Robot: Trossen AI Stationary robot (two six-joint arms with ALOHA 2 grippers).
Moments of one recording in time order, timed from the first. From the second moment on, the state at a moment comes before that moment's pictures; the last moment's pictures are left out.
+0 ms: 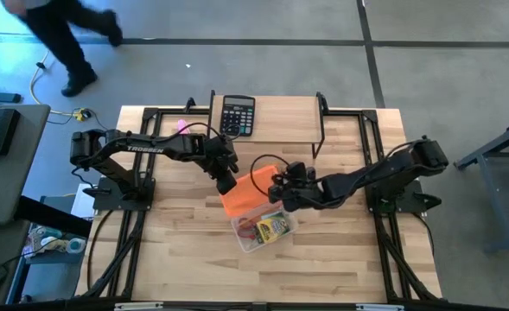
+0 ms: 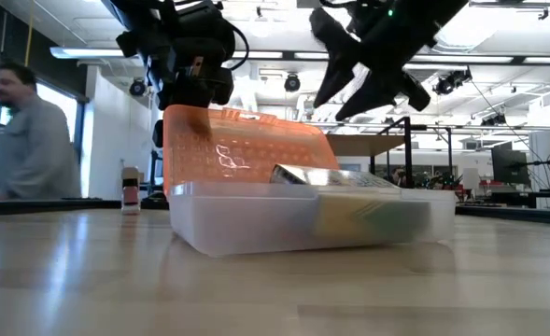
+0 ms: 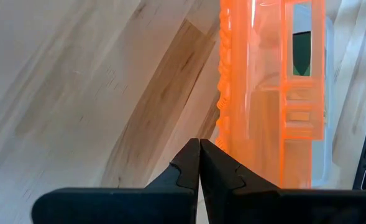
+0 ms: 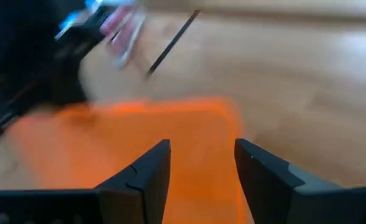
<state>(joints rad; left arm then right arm) 0.34 1.51 0.94 -0.49 0.31 -0.43 0.26 1.59 1.03 -0.33 0.80 1.12</state>
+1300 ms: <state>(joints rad) 0.34 1.51 0.94 -0.48 0.31 -0.37 0.56 1.82 1.03 -0.29 0.34 1.34</state>
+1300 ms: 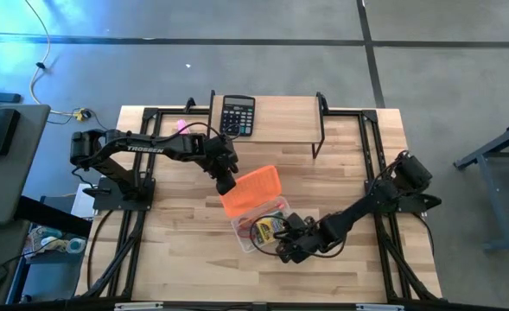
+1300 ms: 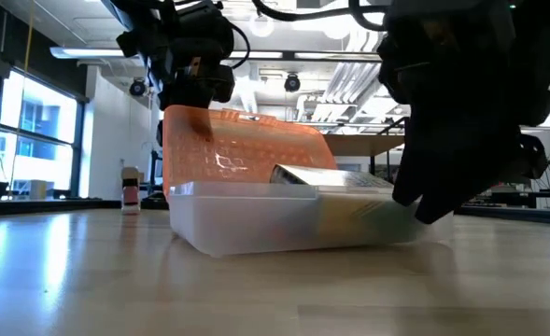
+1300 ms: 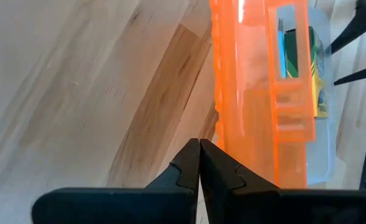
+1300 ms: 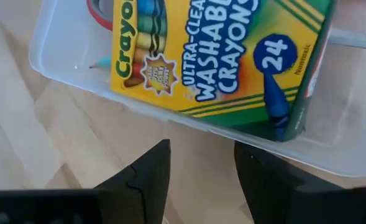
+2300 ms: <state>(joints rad) 0.15 1.51 1.05 -0.50 0.32 -0.39 0.49 1.85 1.03 -0.21 0.38 1.35</state>
